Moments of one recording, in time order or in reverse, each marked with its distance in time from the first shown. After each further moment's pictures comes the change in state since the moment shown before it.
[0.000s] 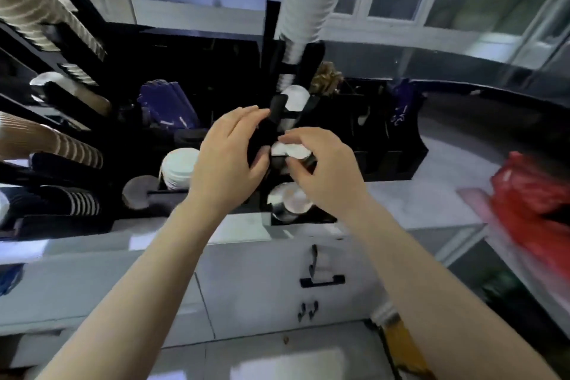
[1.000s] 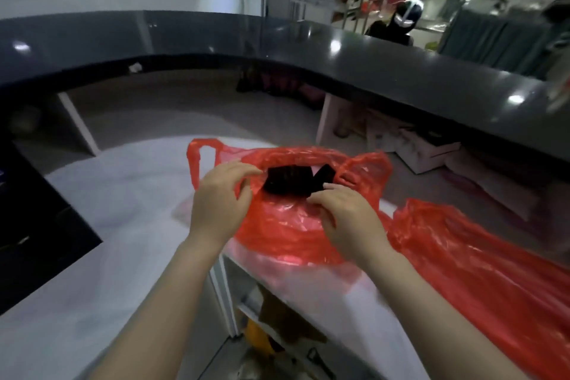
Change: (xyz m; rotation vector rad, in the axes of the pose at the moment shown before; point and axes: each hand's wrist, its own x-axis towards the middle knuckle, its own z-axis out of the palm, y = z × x) left_hand 0.091 0.395 0.470 -0.644 -0.404 0.331; right_hand -0.262 0.370 -0.377 -0.768 0.094 0.668
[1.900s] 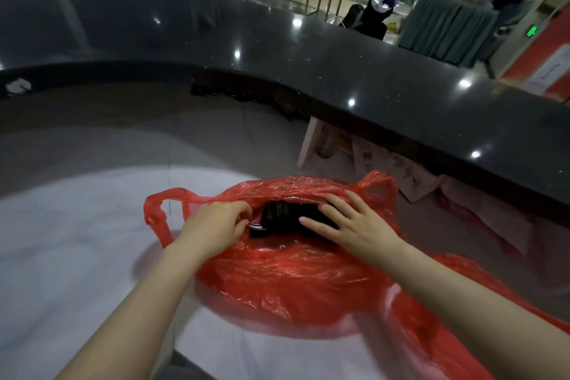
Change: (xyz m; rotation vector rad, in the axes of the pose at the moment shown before) left_hand 0.114 -0.110 0.116 0.279 -0.769 -0.038; right_hand 0.082 0.136 0.043 -0.800 -0.565 -0.320
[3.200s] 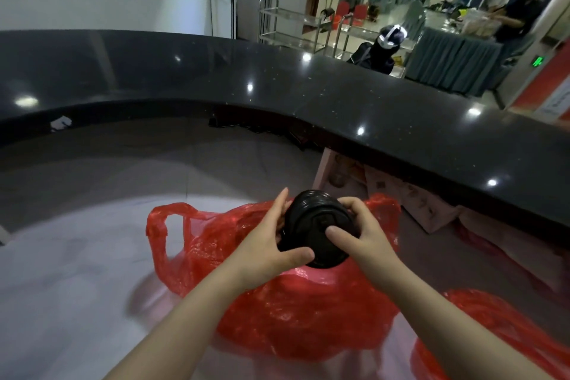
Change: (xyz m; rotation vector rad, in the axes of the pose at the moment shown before) left_hand -0.012 0.051 -0.022 -1.005 -0.079 0.154; right_hand 0.029 -0.013 -0.064 1.835 0.482 0.544
